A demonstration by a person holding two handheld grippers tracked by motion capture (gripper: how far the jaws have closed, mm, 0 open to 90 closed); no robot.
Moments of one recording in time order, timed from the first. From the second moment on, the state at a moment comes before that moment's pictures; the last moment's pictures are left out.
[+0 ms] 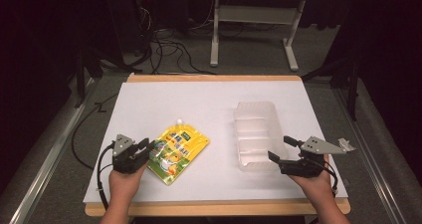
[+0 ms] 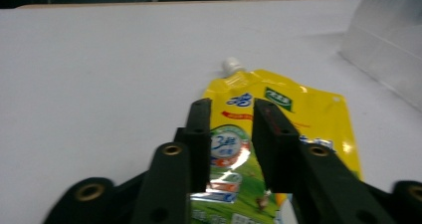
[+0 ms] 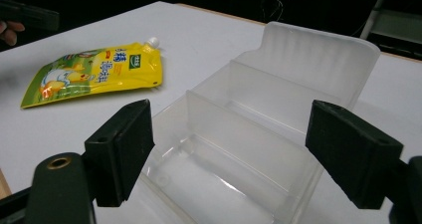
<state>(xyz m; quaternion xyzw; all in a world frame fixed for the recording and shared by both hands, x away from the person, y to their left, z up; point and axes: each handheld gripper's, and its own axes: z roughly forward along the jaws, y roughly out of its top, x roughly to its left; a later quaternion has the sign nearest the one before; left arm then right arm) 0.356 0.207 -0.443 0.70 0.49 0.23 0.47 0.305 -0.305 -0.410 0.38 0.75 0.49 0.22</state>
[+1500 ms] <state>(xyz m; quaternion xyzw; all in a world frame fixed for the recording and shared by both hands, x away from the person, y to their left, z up) 0.367 0.222 -0.470 0.71 0.56 0.08 0.43 0.306 -0.293 -0.418 0.37 0.77 0.47 0.21</state>
